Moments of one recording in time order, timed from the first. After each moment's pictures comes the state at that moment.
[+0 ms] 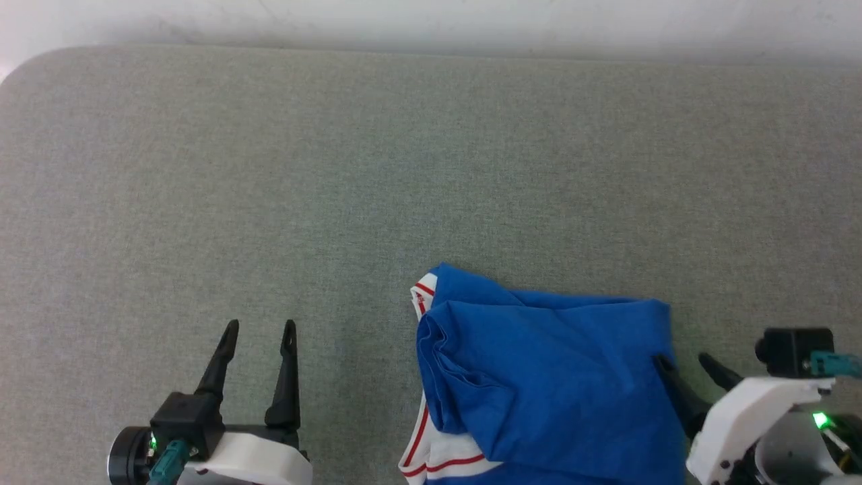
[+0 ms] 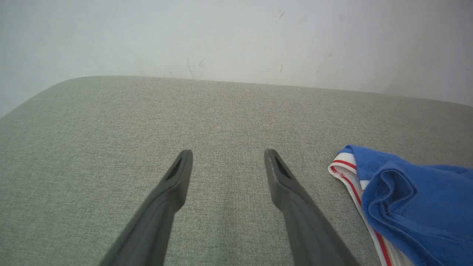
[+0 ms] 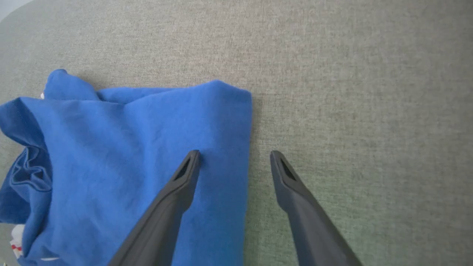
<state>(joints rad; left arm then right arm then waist) 0.03 0.38 -0.38 -0.06 -0.44 0.30 -0.26 0.07 -0.05 -0.08 -0.15 0.32 0.13 0.55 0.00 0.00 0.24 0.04</state>
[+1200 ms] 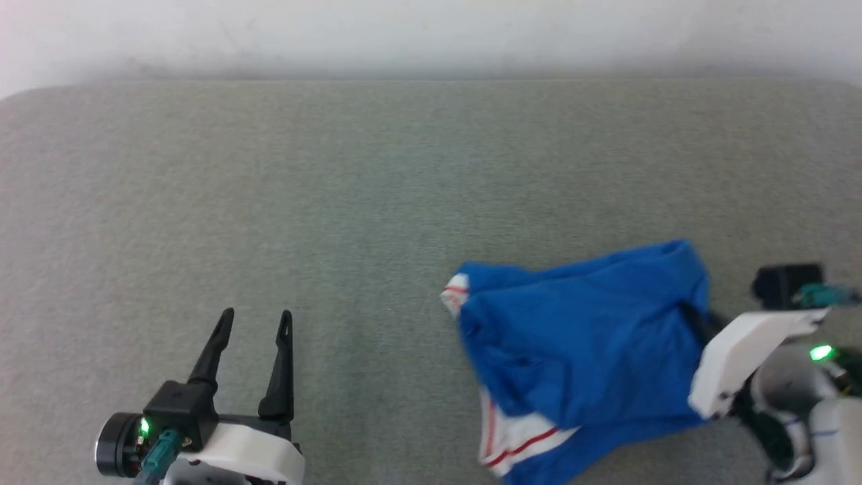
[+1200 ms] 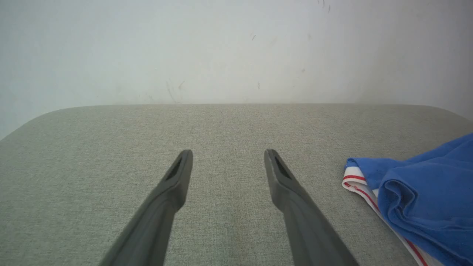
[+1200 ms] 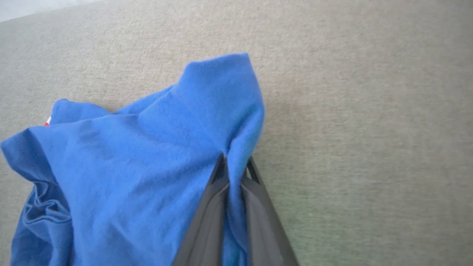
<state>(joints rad) 0.01 0.43 -0.39 -0.10 -0.43 0.31 -0.22 -0.12 -0.08 -0.08 0.04 0.26 0.13 0.53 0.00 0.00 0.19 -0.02</state>
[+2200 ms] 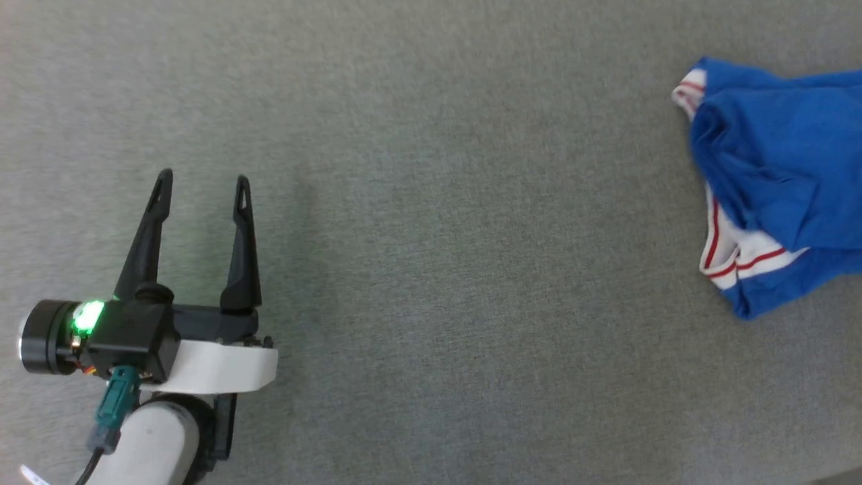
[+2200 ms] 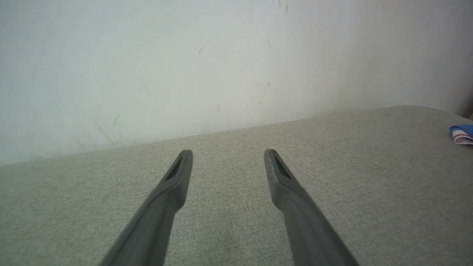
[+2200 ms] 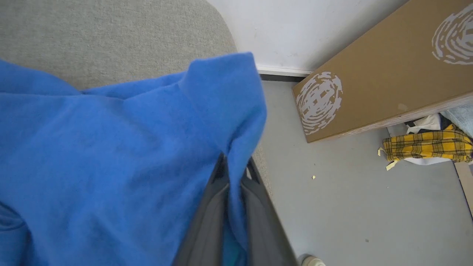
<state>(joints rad) -0.20 0.50 -0.35 -0.26 -0.28 0.39 -0.19 -0.54 -0.52 -0.20 0.29 0.21 0.13 0.51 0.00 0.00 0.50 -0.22</state>
